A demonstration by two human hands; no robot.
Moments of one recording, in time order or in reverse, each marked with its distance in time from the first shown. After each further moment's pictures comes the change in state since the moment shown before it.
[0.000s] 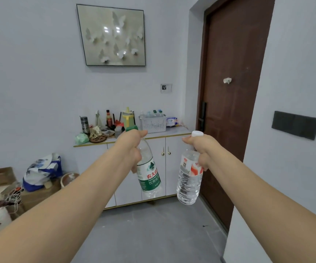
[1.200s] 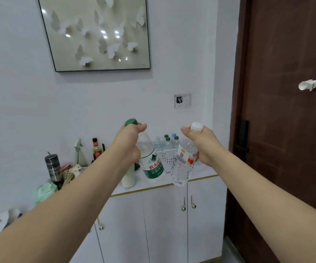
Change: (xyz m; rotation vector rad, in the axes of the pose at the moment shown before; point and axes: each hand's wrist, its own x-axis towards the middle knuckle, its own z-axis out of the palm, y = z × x) left_hand 0.587 0.223 0.108 -0.107 -0.028 0.225; right_hand 0.630 -0.117 0.192 0.117 -0.128 -0.356
